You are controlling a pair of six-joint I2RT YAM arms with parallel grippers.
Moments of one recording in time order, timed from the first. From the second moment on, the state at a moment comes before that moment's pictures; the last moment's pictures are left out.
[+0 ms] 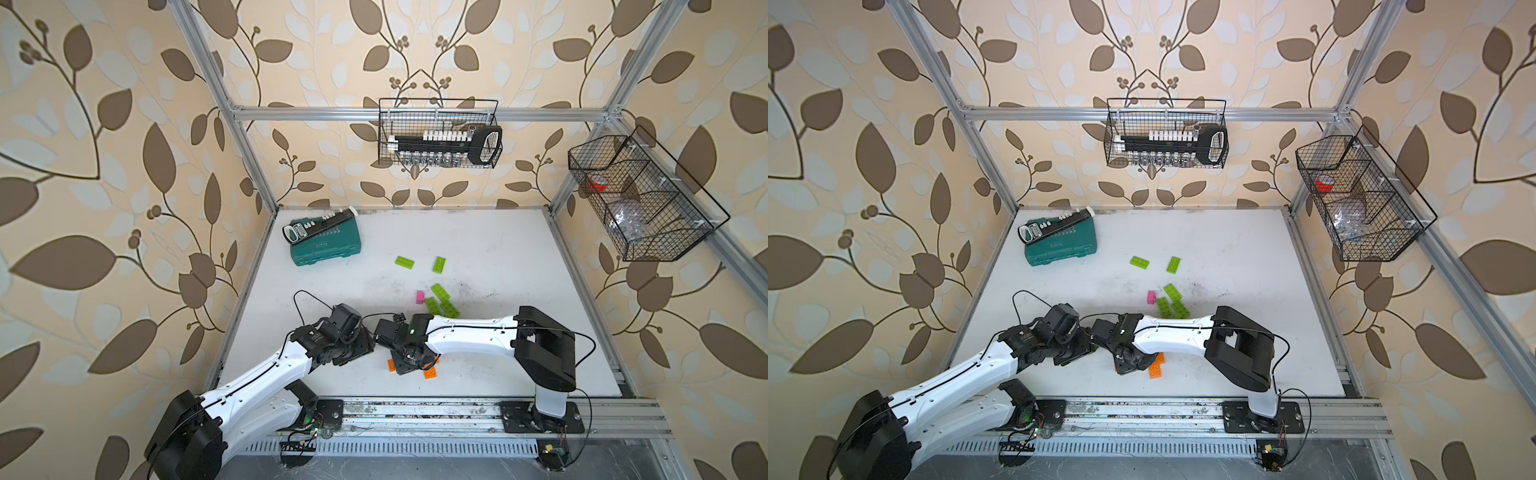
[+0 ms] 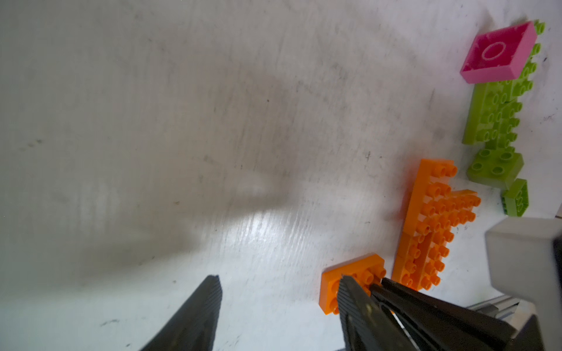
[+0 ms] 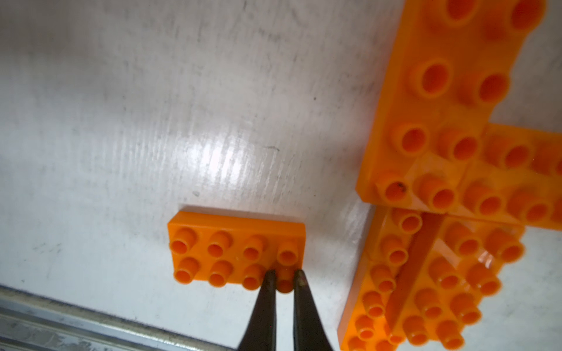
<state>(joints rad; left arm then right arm) -0.63 0.92 0.45 -0.60 0.13 -1.00 1.19 1.90 1.28 -0.85 0.09 0.90</state>
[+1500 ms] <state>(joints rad) -0.86 1.10 0.51 -0.52 0.02 -1.03 1.04 1.79 1.25 -0.91 0.04 0.77</state>
